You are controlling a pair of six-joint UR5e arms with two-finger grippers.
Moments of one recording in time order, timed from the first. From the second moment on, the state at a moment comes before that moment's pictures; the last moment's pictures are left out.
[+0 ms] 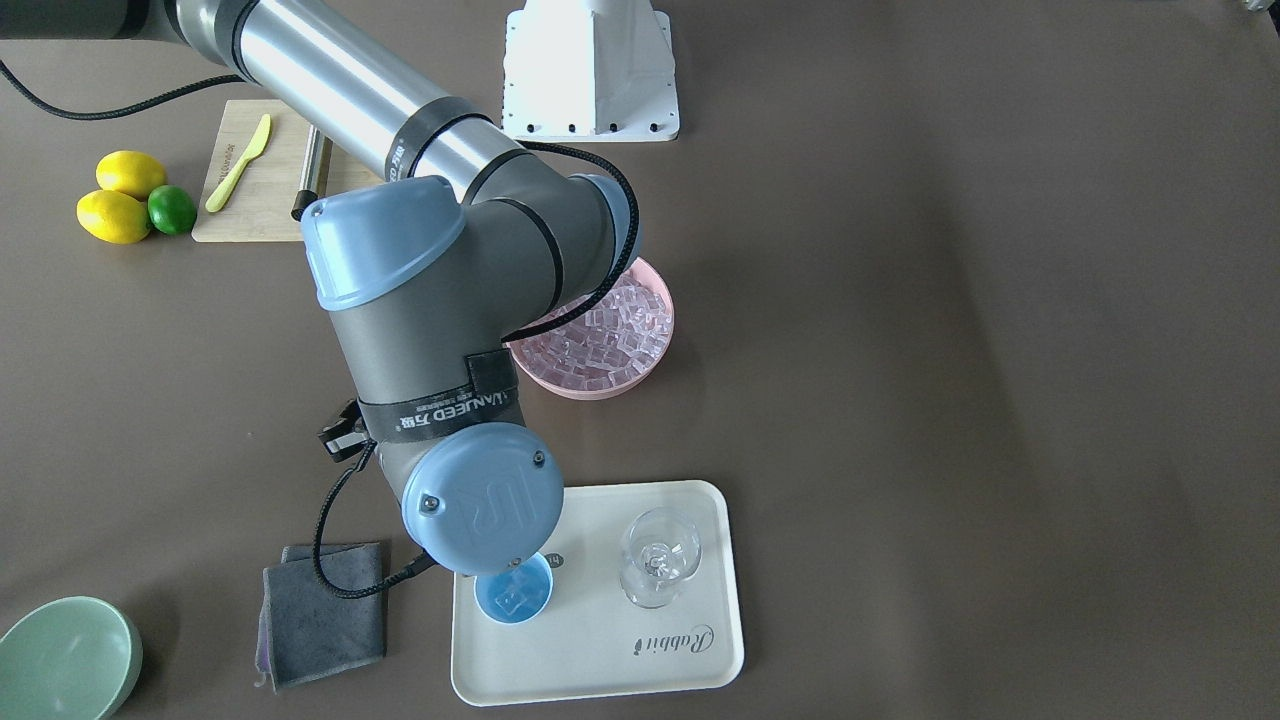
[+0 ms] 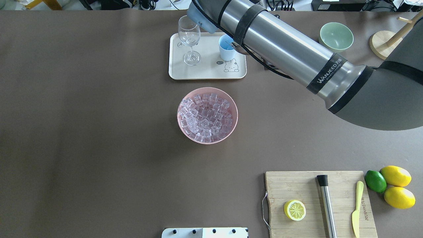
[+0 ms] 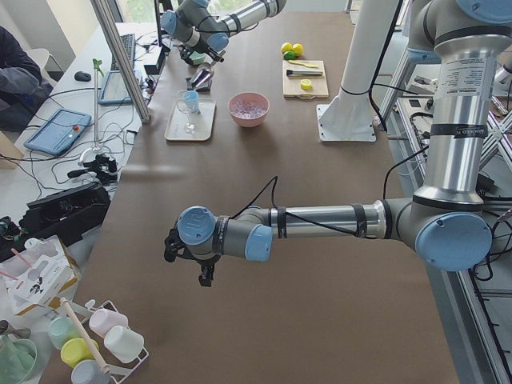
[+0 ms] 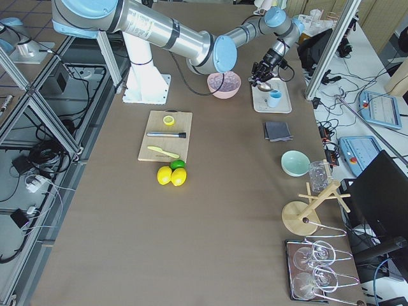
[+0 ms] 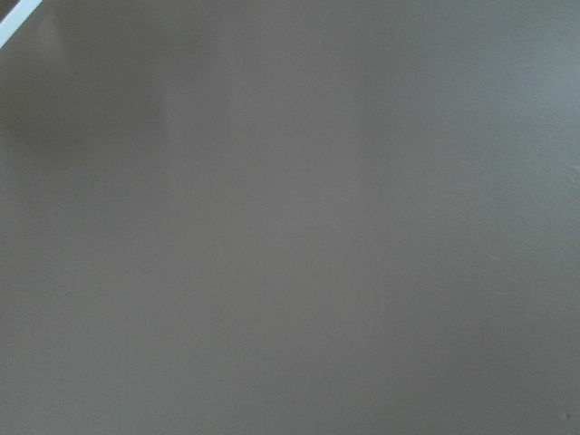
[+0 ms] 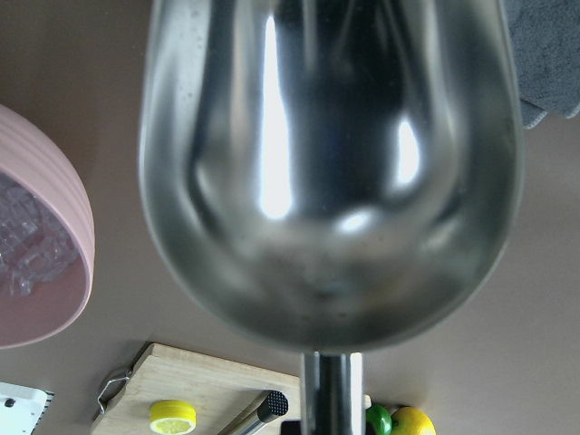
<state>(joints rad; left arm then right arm) -1.53 -1.61 -1.45 -1.79 -2.47 -0.08 0.90 -0.19 0.71 -2.40 2.10 -0.18</state>
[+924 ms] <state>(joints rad) -1.54 -1.61 -1.47 -1.74 -2.37 -0.08 1.05 -0.71 1.61 -2.61 2.11 -0.06</state>
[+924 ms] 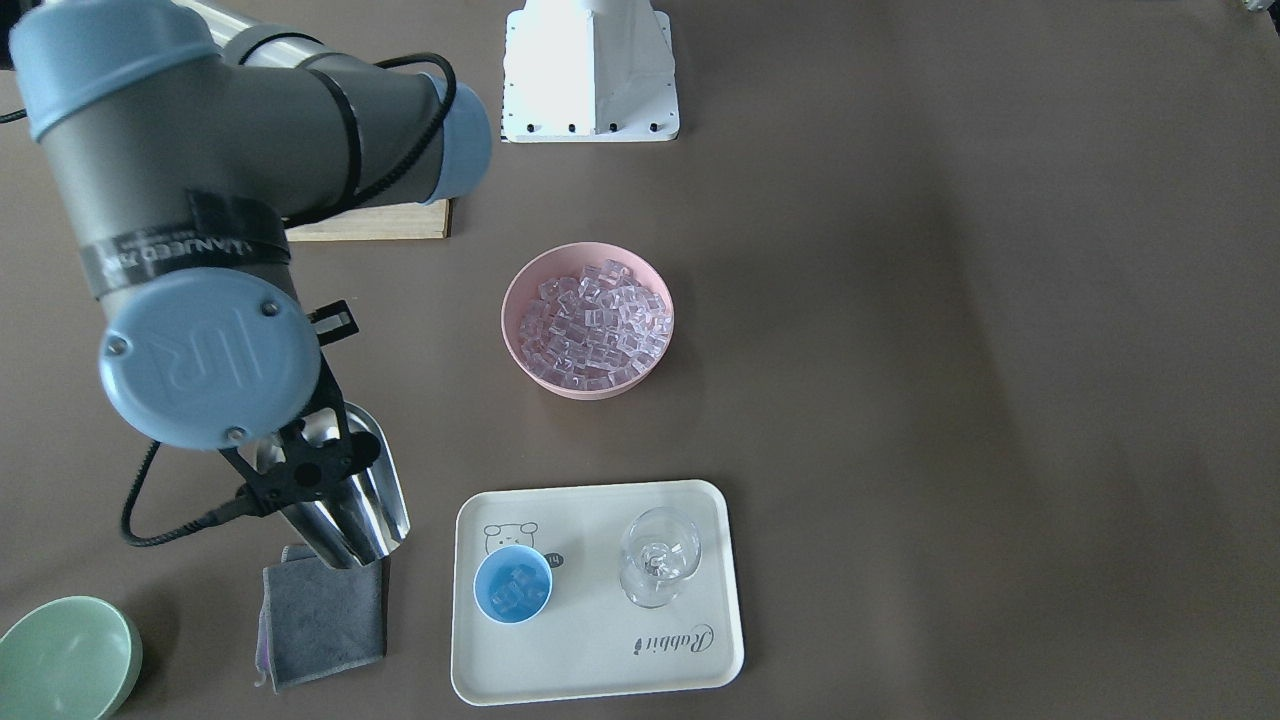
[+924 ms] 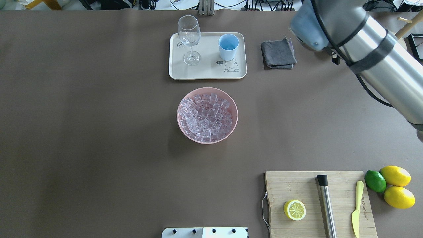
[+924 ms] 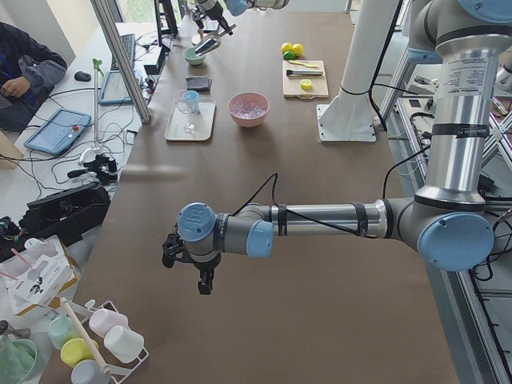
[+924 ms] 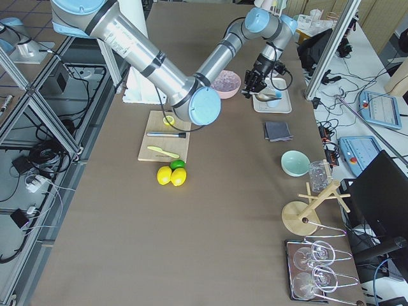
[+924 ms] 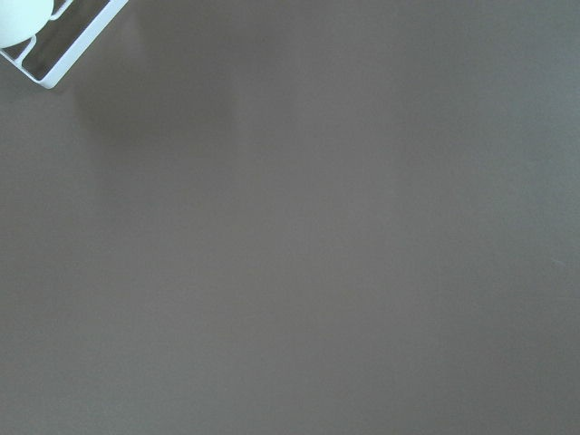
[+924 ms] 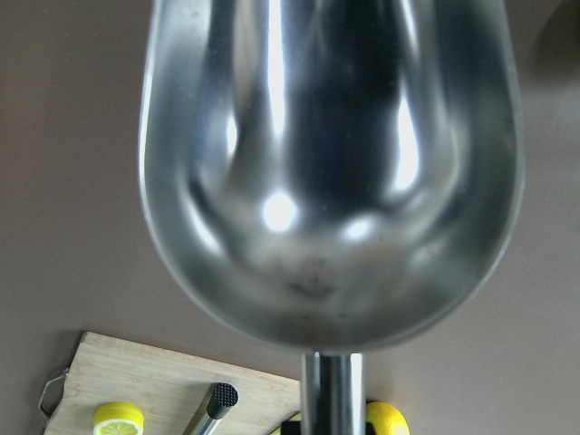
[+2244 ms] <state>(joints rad) -1.54 -1.59 -1.43 -1.73 -2.38 -0.08 1.21 -1.65 1.78 -1.62 2.38 0.33</state>
